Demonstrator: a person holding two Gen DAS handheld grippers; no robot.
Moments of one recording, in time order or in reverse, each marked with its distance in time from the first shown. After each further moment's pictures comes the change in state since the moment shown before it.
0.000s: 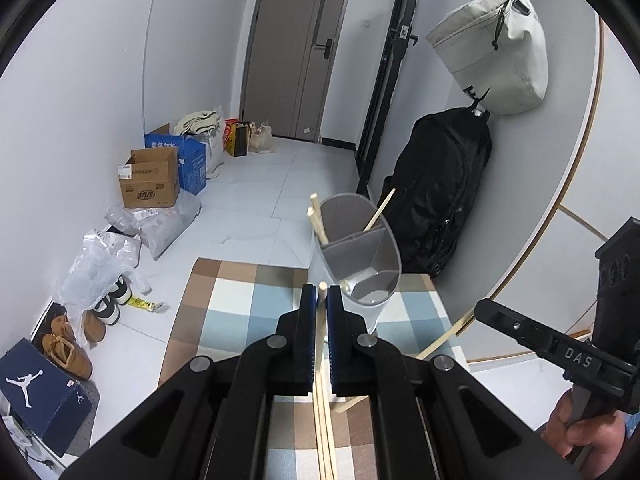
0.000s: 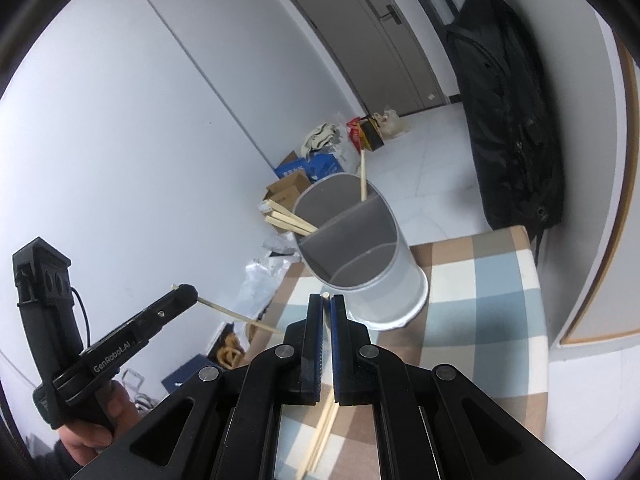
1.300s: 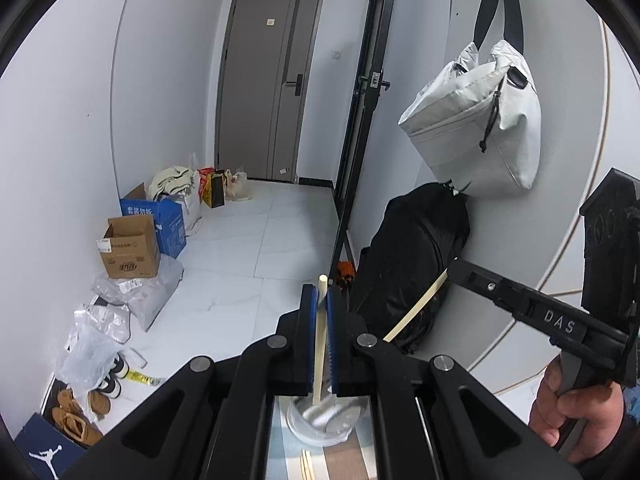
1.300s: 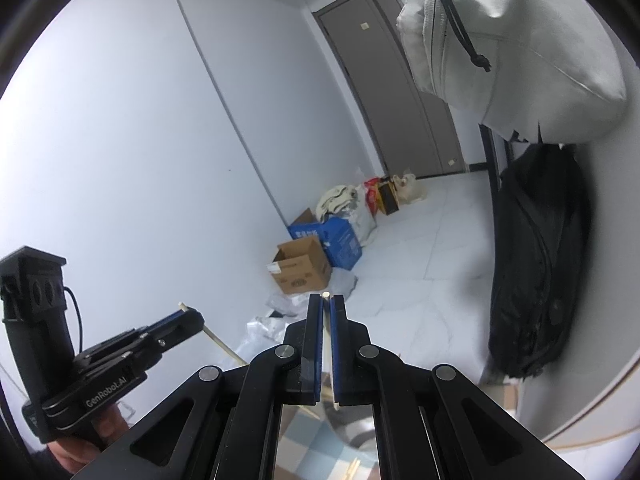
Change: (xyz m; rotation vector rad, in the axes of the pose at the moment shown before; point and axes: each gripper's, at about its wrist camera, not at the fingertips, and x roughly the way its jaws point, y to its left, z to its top) left arm -0.005 -0.029 0.135 0.078 -0.097 -0.055; right arm -0.005 0.054 0.179 -0.152 -0.138 -0.003
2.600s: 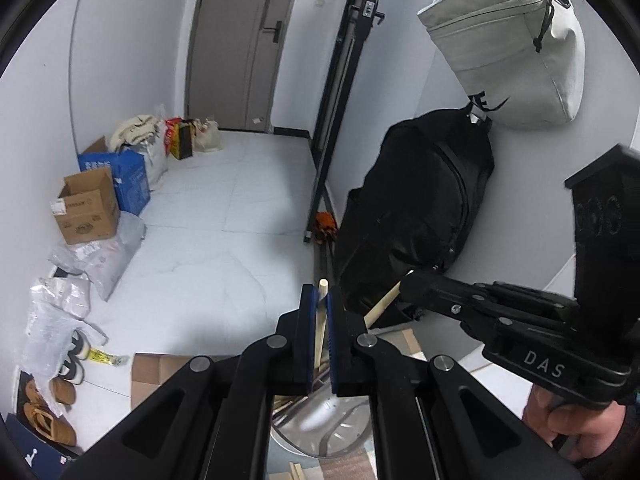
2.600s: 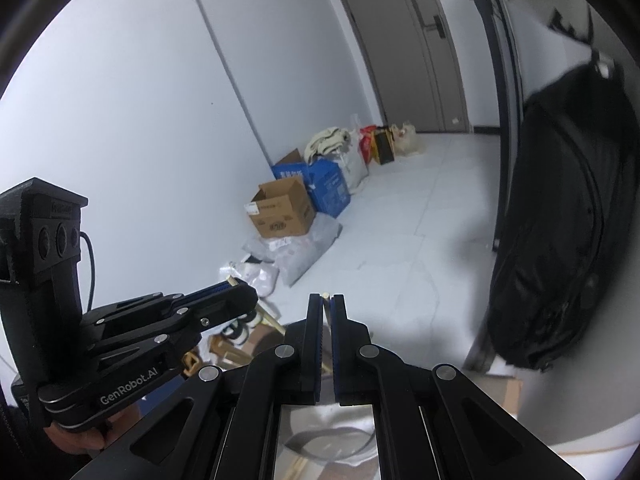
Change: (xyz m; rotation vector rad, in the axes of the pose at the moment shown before) left arm 0.109 0.017 -0.042 -0.009 0.186 -0.121; right arm 0.104 -0.041 -0.052 -0.057 0.199 -0.020
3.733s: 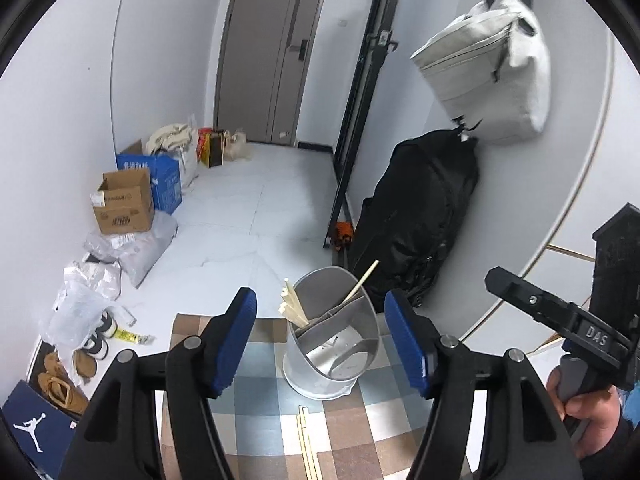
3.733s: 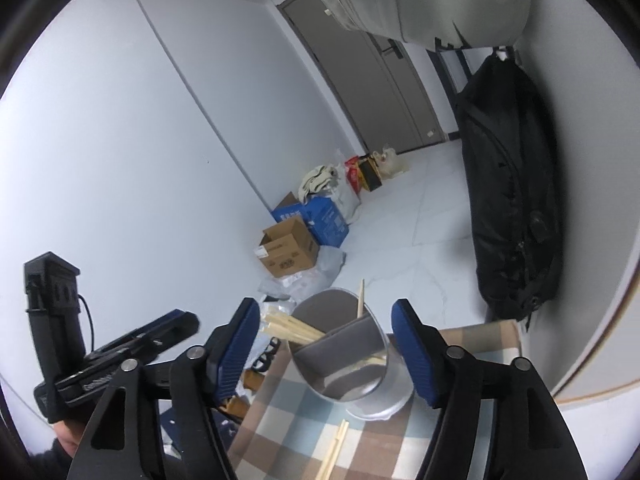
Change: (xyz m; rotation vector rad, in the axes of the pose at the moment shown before) left arm -0.086 -0.014 -0.041 -0.026 -0.090 0.102; right arm -0.104 0.001 -0.057 0.175 -0.174 0.007
